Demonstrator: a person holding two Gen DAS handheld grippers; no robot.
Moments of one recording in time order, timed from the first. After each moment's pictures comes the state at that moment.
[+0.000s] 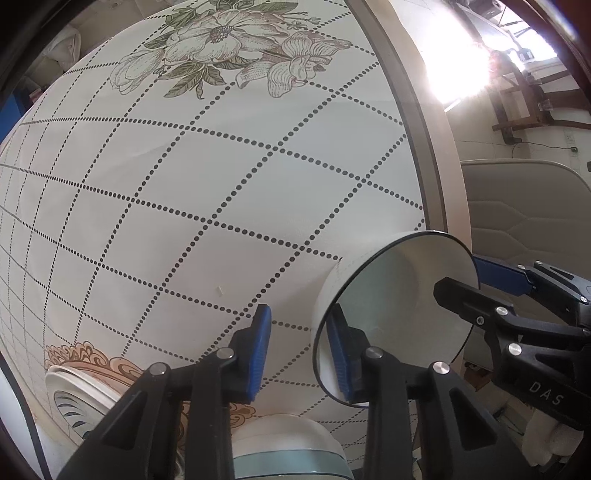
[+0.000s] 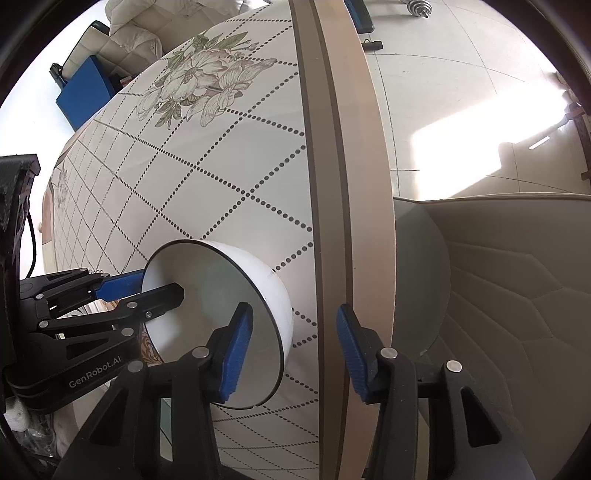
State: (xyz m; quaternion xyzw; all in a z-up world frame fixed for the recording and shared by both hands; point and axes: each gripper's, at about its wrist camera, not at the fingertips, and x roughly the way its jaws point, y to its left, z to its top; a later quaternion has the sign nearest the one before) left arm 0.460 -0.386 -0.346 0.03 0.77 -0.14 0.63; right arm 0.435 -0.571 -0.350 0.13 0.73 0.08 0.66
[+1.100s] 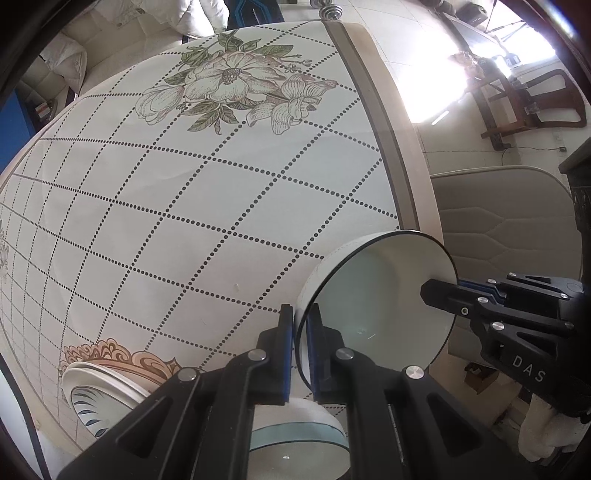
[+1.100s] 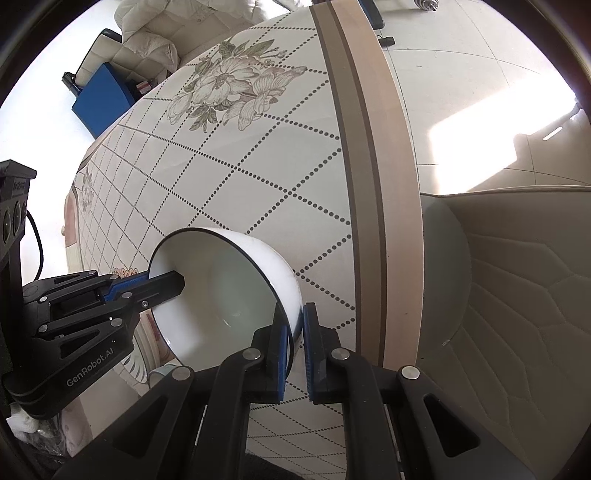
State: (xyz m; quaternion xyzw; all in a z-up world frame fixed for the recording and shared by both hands) left arm 0.458 -0.372 -0.299 0.04 0.74 -0.16 0.65; right arm 0.438 -0.555 -0.317 0.15 0.73 0.10 0.66
